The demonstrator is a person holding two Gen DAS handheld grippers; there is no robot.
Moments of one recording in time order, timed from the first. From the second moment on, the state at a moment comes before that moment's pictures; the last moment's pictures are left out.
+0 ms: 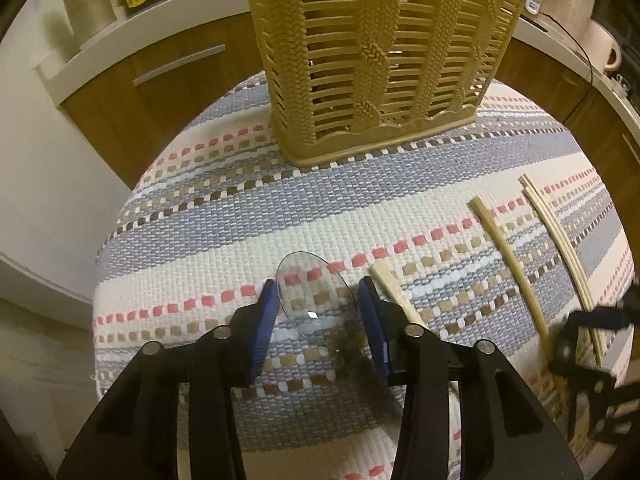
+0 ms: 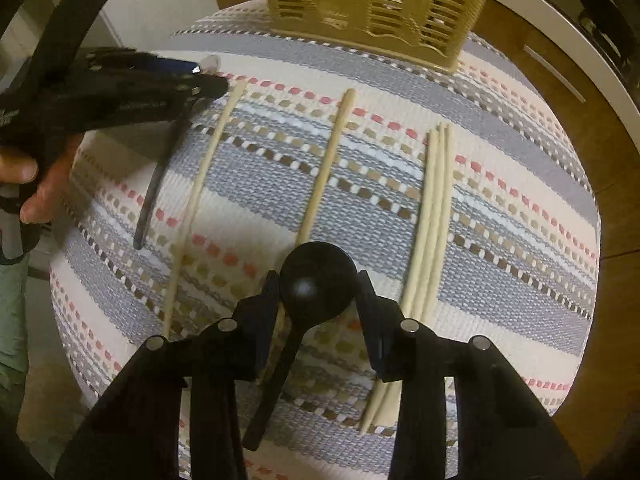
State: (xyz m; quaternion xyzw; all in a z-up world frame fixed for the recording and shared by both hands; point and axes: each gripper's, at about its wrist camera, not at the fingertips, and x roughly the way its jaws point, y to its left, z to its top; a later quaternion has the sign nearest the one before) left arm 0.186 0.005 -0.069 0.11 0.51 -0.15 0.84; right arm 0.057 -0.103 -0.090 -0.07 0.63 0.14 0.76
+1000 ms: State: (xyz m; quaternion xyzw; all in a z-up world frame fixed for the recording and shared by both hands) left arm 0.141 -0.015 0.153 0.06 0.20 -0.17 0.96; right arm 0.096 -0.164 0.132 -0.02 0.29 0.10 0.95
